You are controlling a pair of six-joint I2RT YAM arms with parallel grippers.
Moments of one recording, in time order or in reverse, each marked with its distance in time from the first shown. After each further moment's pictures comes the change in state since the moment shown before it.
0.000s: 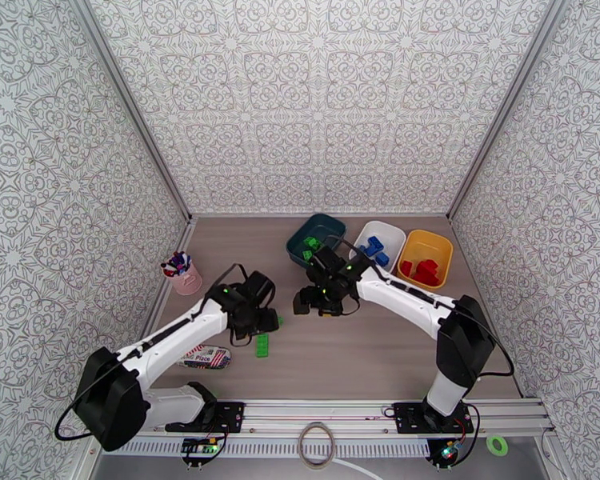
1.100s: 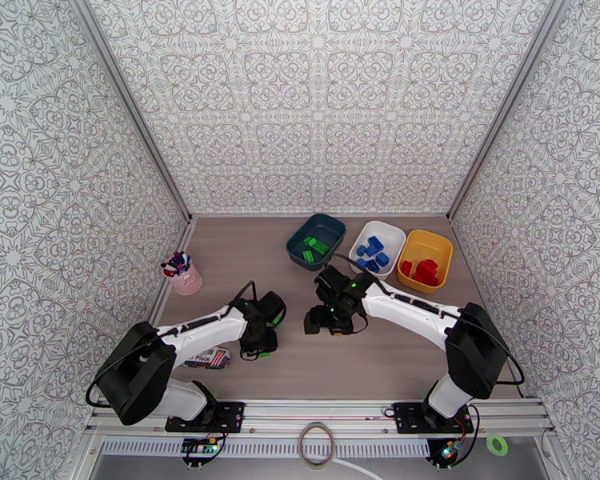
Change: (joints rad) left arm -0.051 0.156 -0.129 0.156 0.014 -0.048; right arm 0.025 -0.088 -0.183 0.026 0.028 0.036
